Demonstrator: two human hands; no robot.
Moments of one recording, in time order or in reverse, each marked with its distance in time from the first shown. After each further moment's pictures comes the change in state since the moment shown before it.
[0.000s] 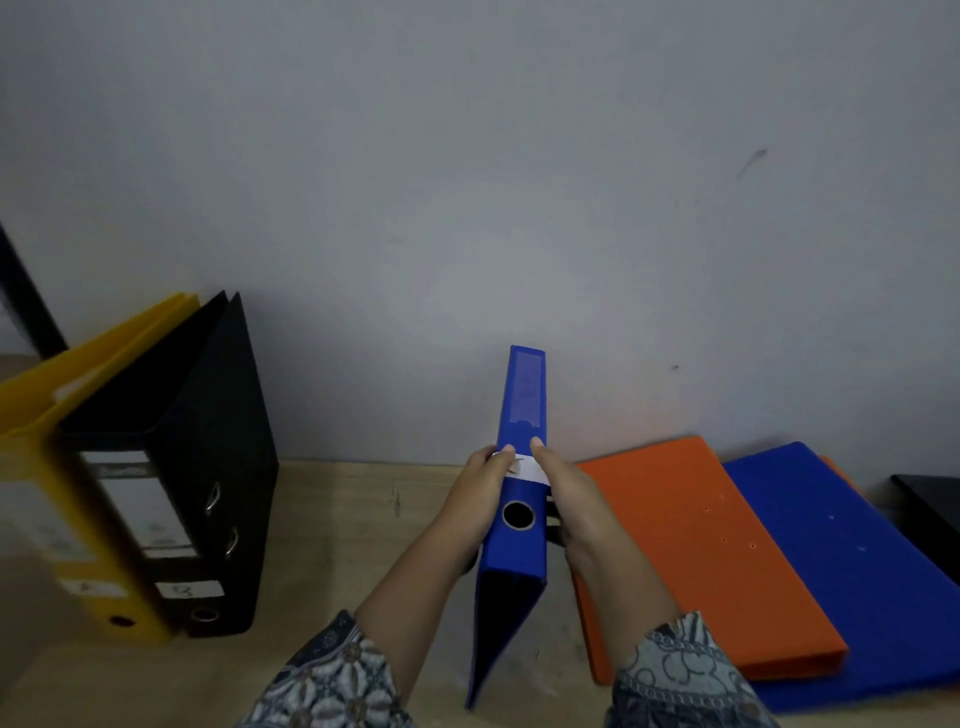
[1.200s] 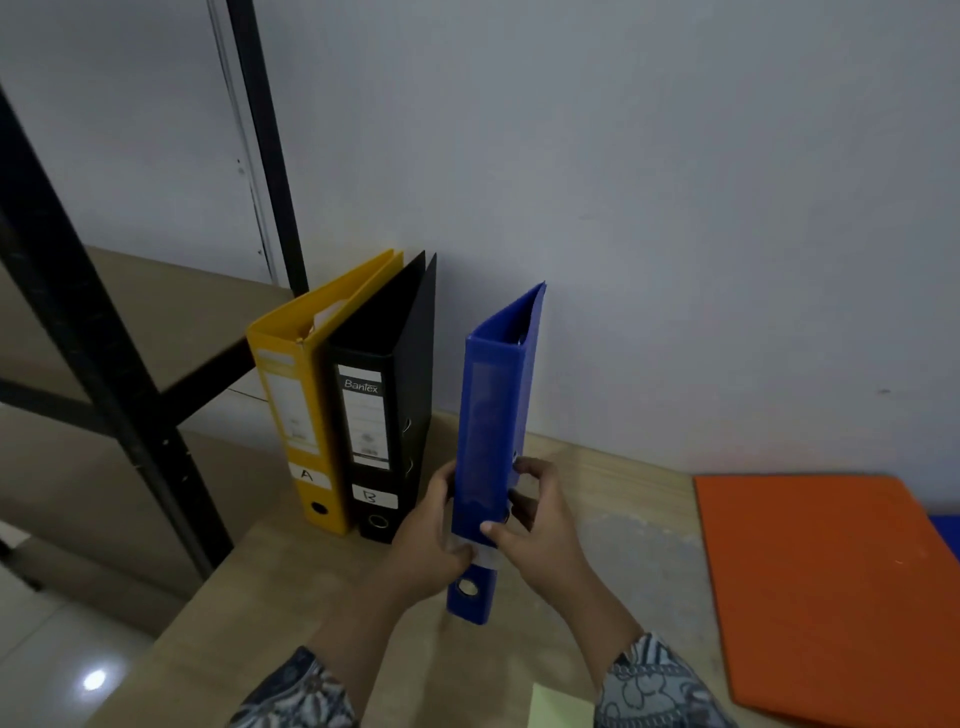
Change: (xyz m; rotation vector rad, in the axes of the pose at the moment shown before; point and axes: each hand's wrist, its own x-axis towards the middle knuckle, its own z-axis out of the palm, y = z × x) left_hand -0.076 -0.086 -0.186 0.436 0.211 0.158; right_hand -0.027 0.106 0.134 -0.327 -0.417 -0.397
